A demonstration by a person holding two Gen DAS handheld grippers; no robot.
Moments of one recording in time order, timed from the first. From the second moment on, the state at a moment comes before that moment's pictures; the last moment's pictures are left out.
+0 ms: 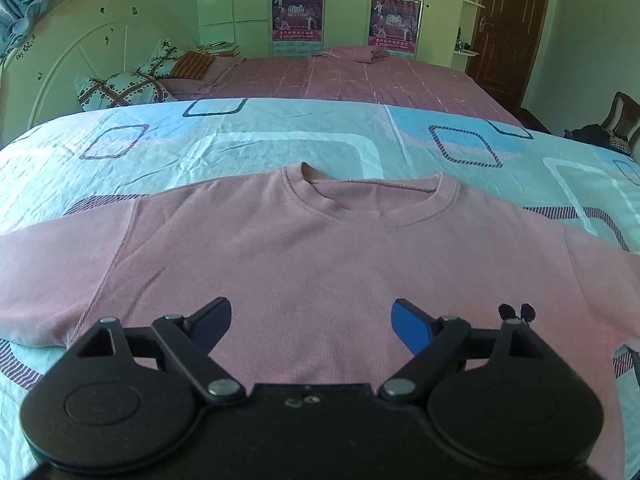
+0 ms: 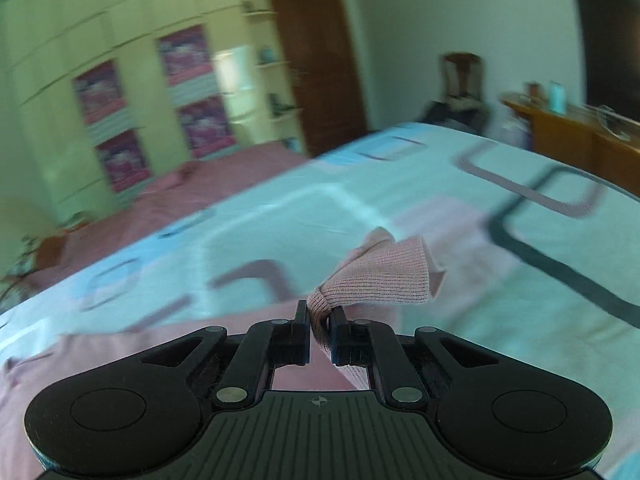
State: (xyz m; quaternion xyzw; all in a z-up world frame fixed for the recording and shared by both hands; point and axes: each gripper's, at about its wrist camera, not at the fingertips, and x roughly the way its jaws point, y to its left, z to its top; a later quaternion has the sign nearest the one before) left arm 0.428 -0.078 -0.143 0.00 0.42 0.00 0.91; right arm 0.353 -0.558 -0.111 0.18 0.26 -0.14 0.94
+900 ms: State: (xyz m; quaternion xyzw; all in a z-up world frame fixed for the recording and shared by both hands) left arm 0.435 -0.063 -0.164 -0.04 0.43 -0.16 0.89; right arm 0.359 -0.278 -0.131 0.06 0.32 0.10 0.94
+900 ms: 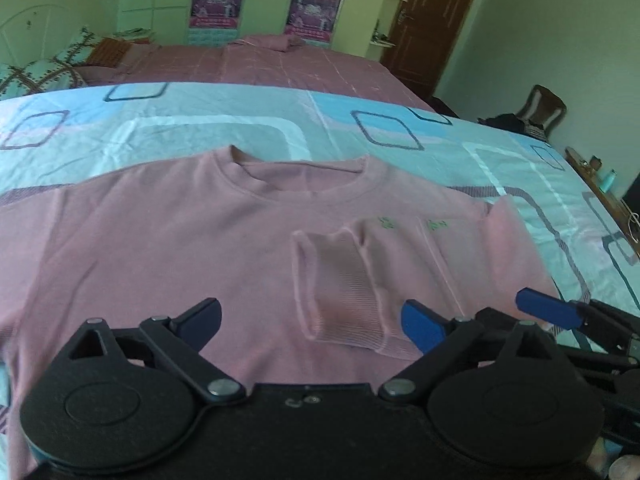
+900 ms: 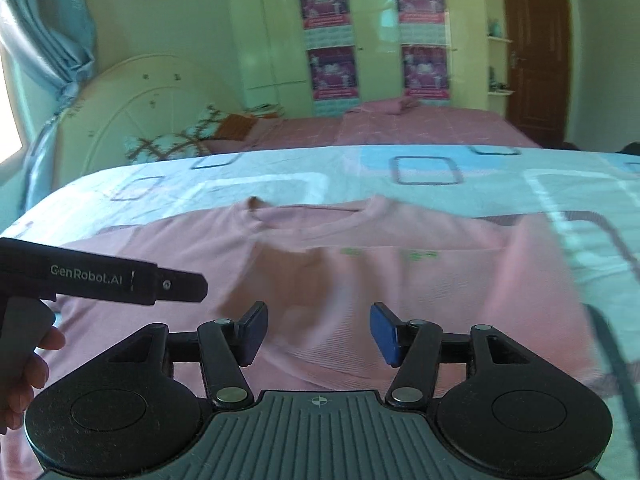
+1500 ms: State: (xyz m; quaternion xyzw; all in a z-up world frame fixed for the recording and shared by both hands) left arm 0.455 -0.082 -0.186 -0.14 0.42 -0.16 0.88; right arm 0.313 -0.405 -0.165 0.06 0.38 -0.07 0.92
